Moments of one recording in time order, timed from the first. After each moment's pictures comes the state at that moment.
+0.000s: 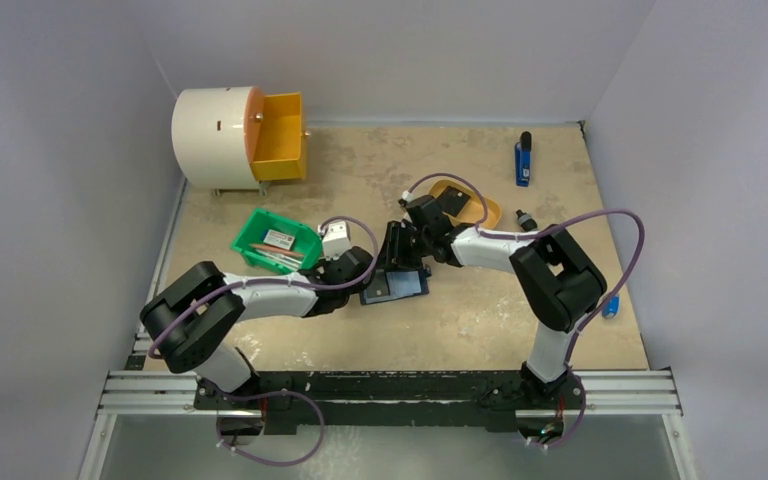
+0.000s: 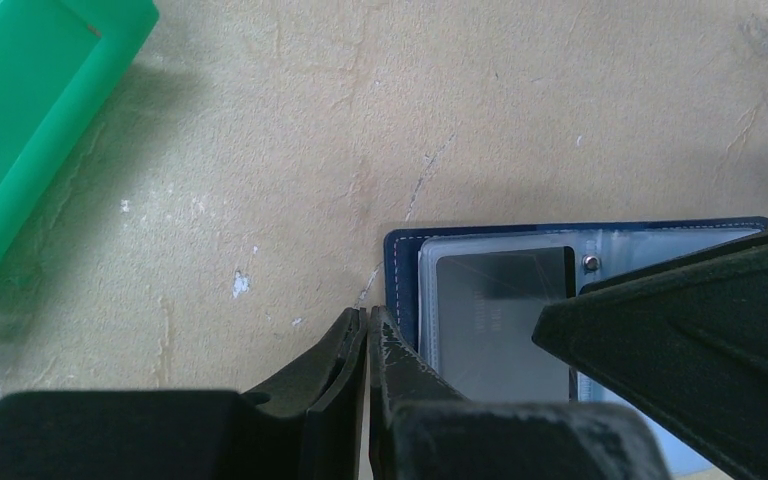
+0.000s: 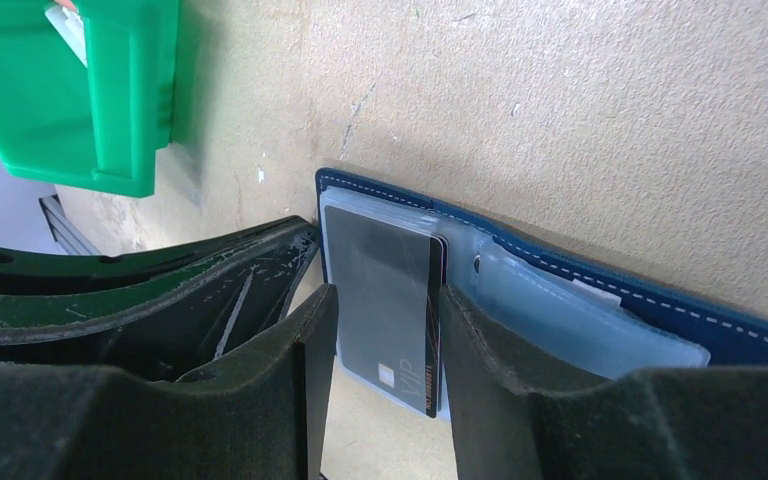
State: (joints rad) left arm -0.87 1.55 0.65 0.01 -0.56 -0.91; right arm 0.65 1.81 1.00 -0.04 -0.33 0.76
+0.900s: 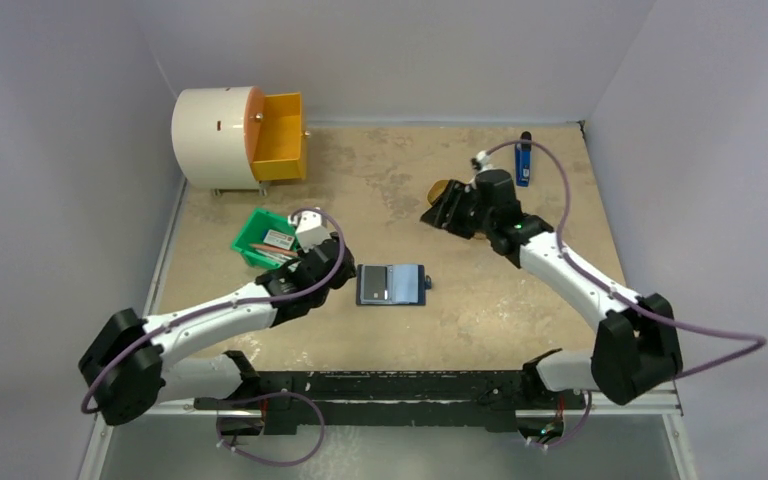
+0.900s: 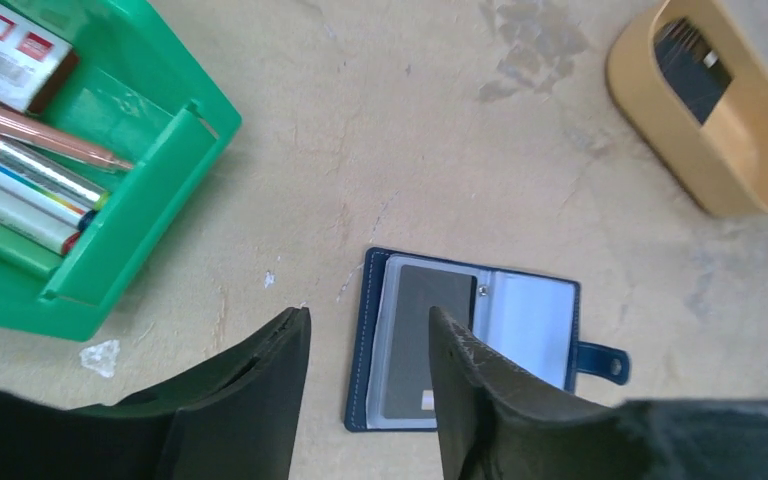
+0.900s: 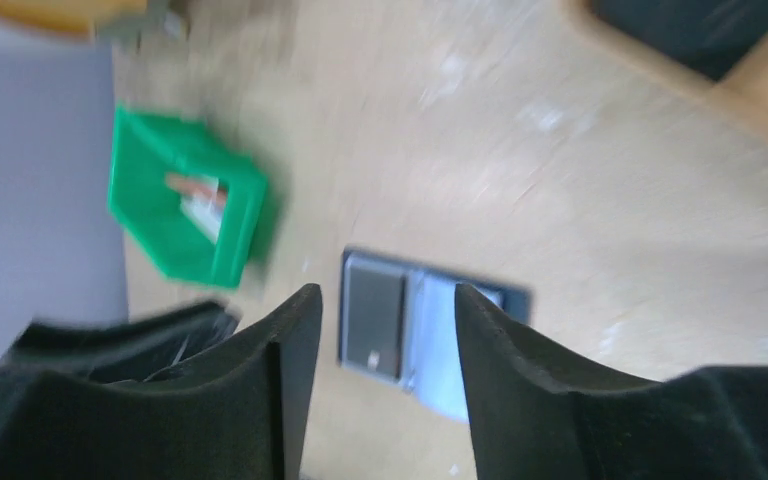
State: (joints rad) left arm -0.86 1.22 0.66 -0.17 -0.61 -0.90; right arm 0.47 1.38 0.94 -0.21 -0.20 0.73
